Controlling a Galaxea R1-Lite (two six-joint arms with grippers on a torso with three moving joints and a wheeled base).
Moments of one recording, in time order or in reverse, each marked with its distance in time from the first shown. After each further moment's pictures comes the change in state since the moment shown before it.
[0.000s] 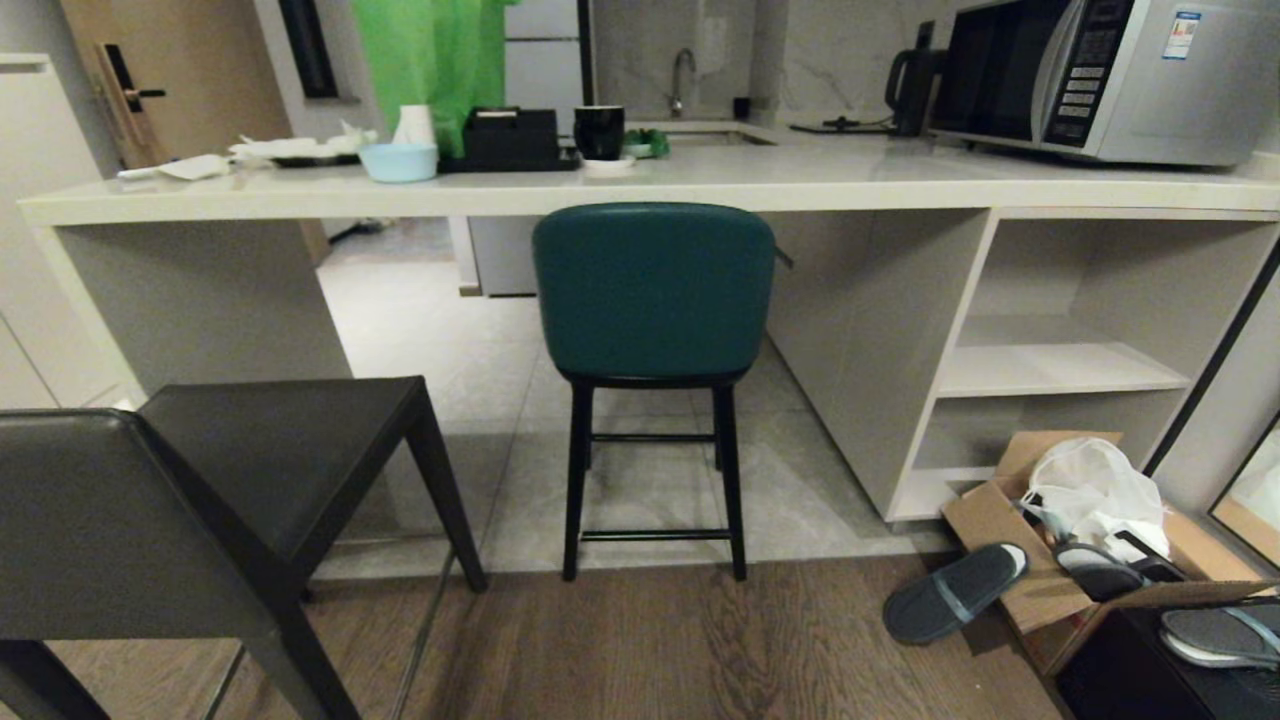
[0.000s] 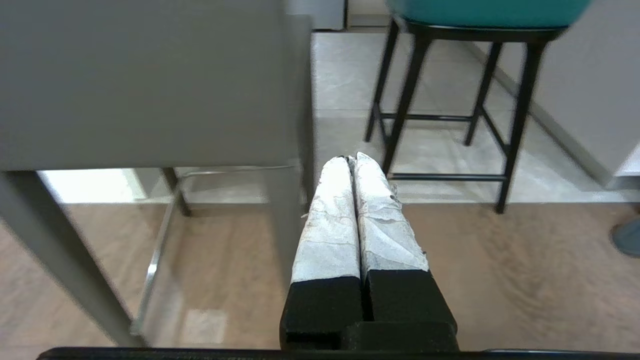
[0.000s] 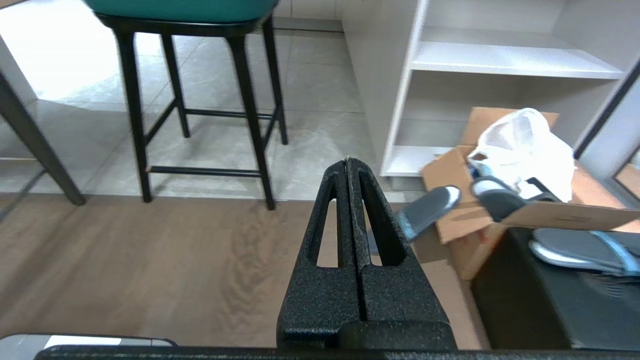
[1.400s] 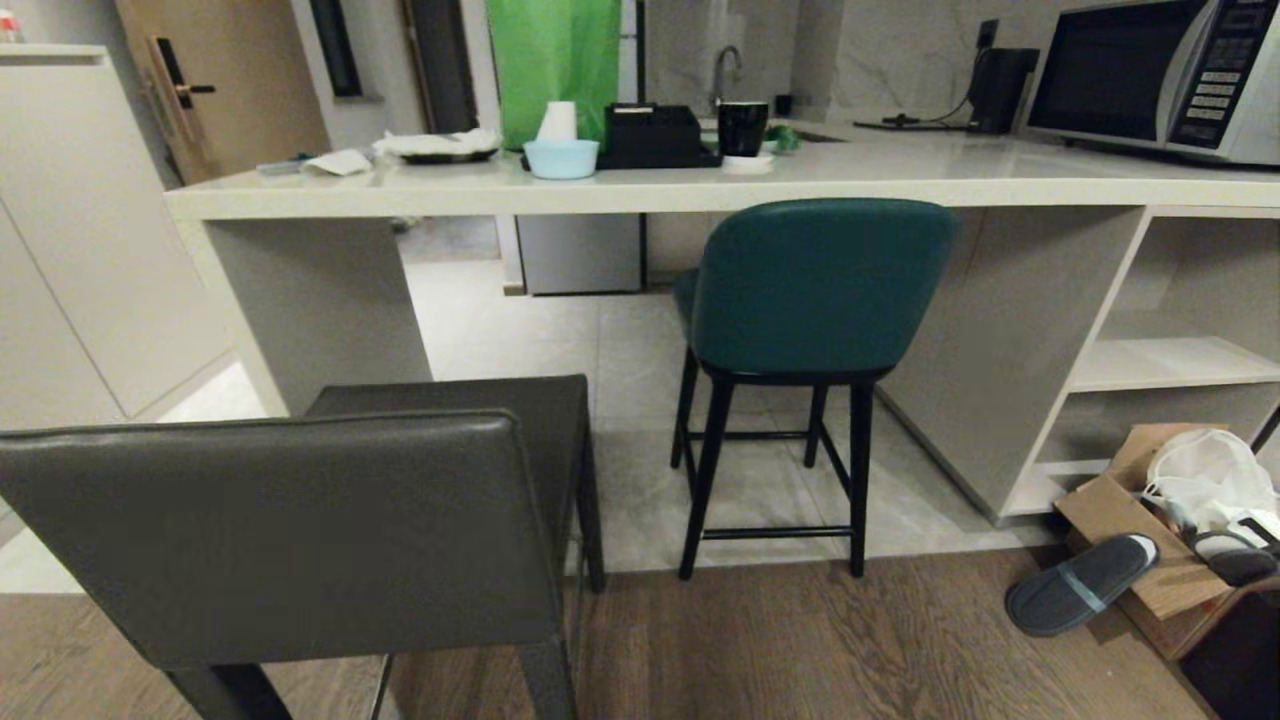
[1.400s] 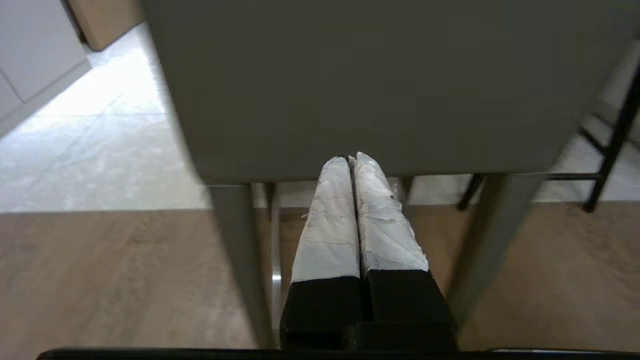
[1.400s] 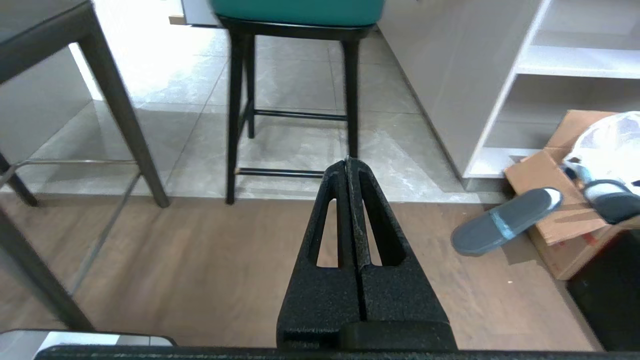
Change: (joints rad) left arm 0.000 0.000 0.000 0.000 -0.002 0.010; right arm 0.000 0.000 -0.001 0.006 0.003 -0.007
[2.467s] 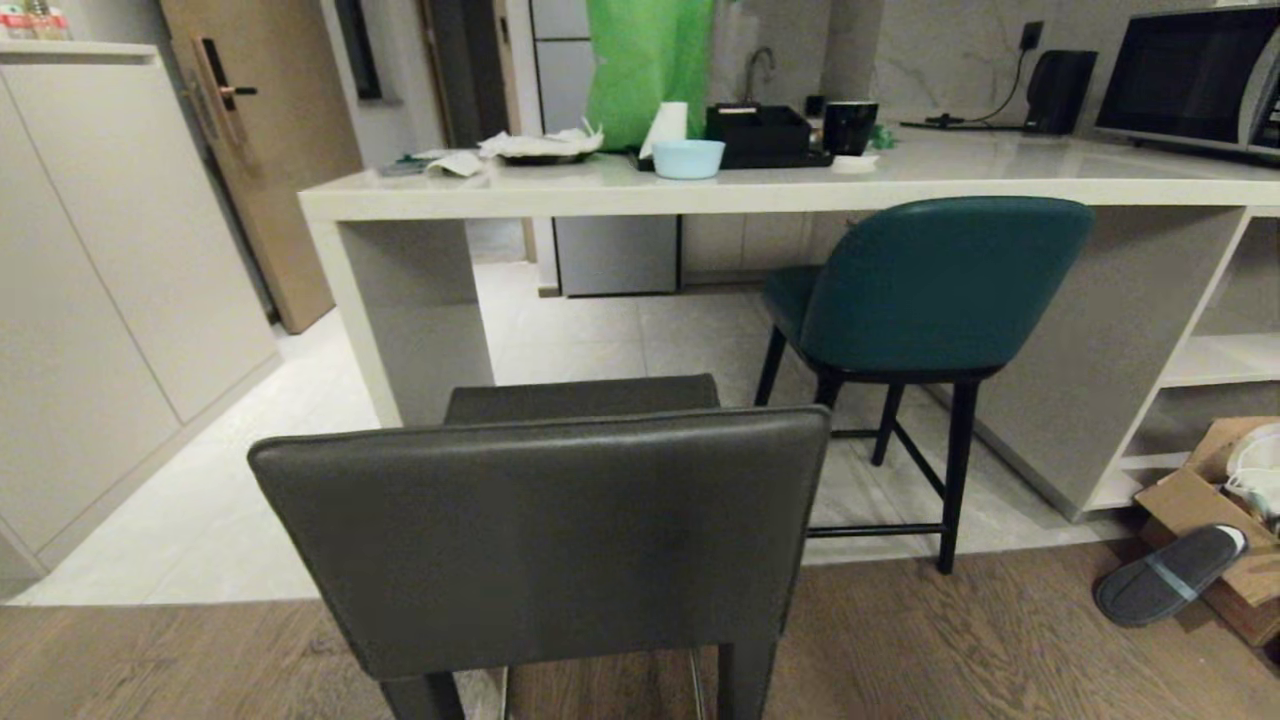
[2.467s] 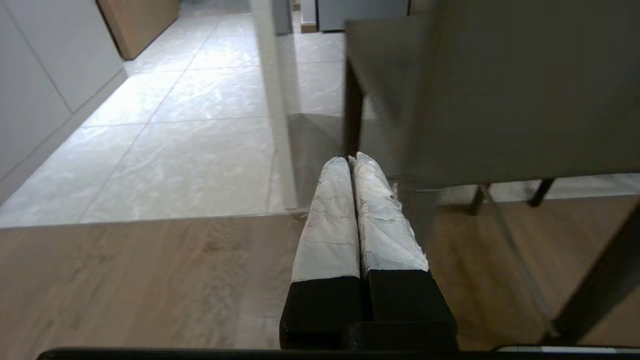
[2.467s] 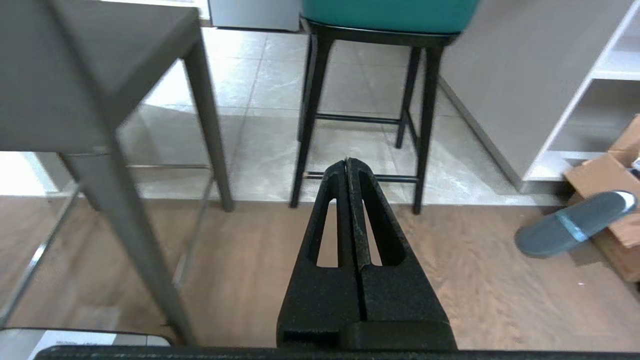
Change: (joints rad) left arm 0.000 0.000 0.000 0.001 -0.006 0.032; right arm 0.000 0.000 0.000 0.001 0.000 -0.010
